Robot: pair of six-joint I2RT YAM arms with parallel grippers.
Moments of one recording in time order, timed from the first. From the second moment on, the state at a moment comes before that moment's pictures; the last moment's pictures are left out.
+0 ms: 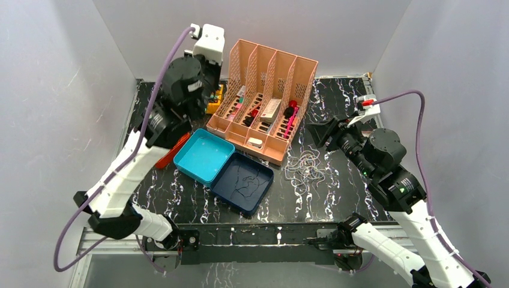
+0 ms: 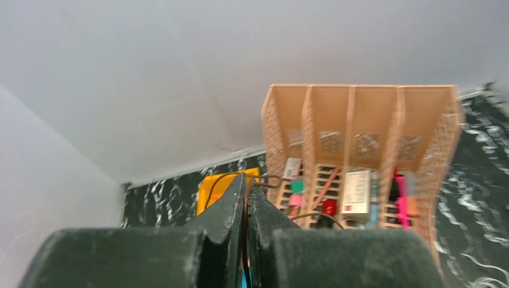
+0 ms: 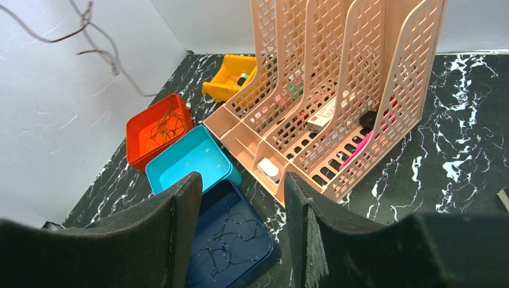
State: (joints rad) left arm -0.88 1.39 1.91 -0.51 -0.72 0.24; right arm 0.60 0.70 1.07 -0.43 0.07 0.39
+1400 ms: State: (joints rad) left arm -0.19 1.49 1.94 -0.60 -0.62 0.12; right arm 0.60 0.75 0.99 -0.40 -0.02 0.44
